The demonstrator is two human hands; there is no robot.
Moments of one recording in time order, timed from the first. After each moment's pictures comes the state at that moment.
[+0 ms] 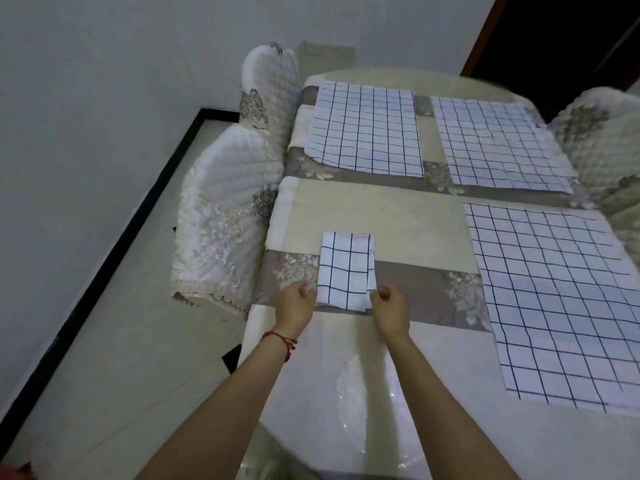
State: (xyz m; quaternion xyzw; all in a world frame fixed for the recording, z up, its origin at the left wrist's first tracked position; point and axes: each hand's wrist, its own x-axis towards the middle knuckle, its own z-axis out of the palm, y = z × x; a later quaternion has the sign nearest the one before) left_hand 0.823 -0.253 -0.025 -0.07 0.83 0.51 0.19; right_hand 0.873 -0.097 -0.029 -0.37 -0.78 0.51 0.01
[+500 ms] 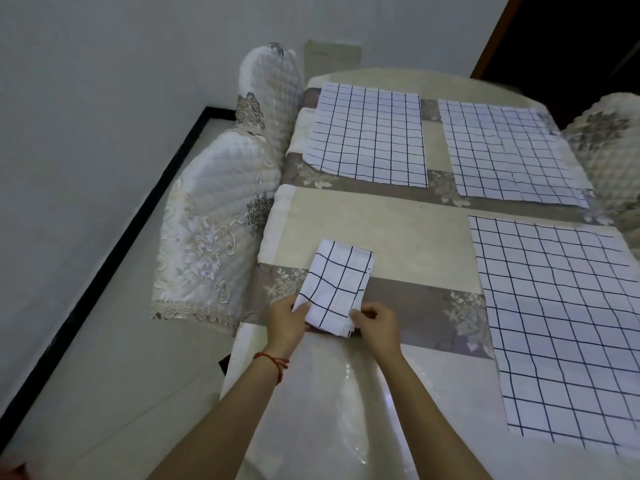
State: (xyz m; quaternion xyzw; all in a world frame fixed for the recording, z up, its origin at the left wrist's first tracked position) left_hand 0.814 -0.241 -0.033 -0.11 0.78 0.60 0.14; right_hand 0.859 -0.091 -0.035 -0.34 -0.76 0.56 -0.02
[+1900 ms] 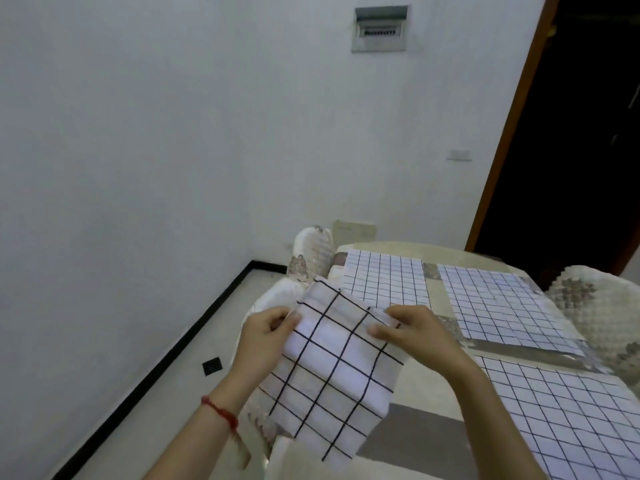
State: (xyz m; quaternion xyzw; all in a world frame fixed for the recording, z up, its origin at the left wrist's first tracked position) left_hand 0.840 -0.338 0.209 0.13 0.77 0.61 -0.11; right_hand 0.874 -0.101 0.238 0.07 -0.88 0.46 0.06
